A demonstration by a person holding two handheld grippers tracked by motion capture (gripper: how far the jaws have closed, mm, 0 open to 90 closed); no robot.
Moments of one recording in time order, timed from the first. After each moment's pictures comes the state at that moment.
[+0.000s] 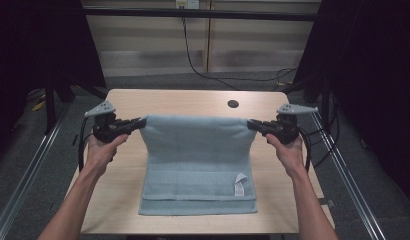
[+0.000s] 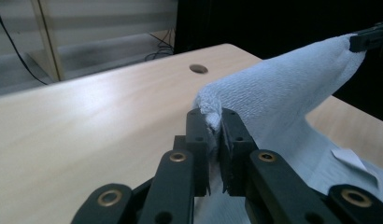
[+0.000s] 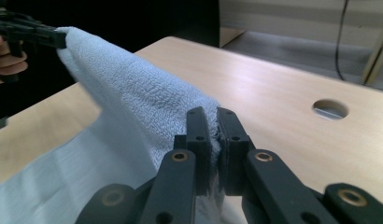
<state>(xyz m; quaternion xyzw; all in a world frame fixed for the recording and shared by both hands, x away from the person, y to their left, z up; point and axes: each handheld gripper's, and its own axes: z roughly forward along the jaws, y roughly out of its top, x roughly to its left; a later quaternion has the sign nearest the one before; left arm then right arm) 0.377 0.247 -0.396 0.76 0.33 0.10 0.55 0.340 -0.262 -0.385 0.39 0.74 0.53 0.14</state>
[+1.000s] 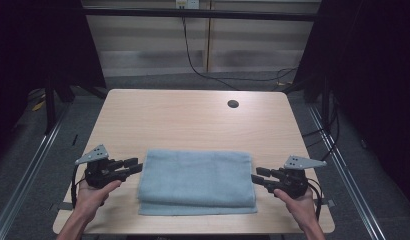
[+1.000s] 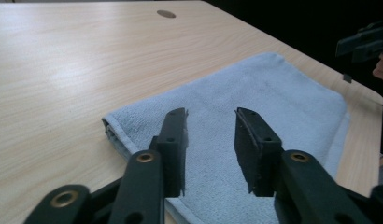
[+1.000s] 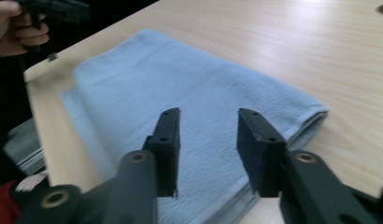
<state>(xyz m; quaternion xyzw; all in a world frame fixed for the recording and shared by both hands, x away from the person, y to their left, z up) 0.303 0.260 -0.450 0.77 0.34 0.05 0.53 0.234 -0.269 -0.445 0.40 0.76 0.51 0.10</state>
